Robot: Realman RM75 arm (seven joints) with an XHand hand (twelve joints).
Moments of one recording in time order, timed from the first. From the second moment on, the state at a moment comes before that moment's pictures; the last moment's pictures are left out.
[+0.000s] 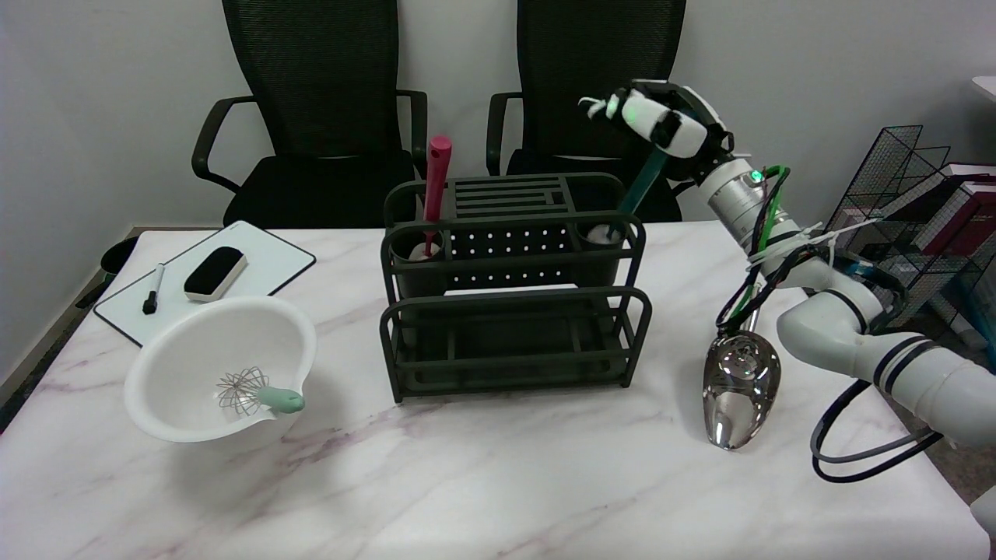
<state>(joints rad) 0.38 -0.82 -1.96 1.06 0.48 0.62 2.13</state>
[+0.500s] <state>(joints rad) 0.37 -0.83 -1.95 1.02 0.48 0.70 2.13</state>
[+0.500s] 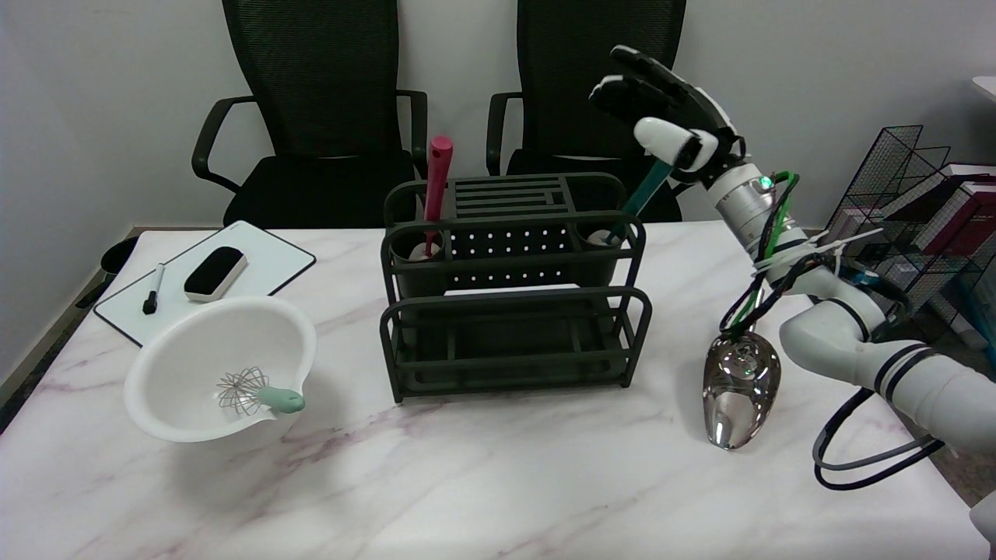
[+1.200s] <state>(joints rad) 0.16 -0.85 -1.77 0.90 0.49 0.98 2.13</state>
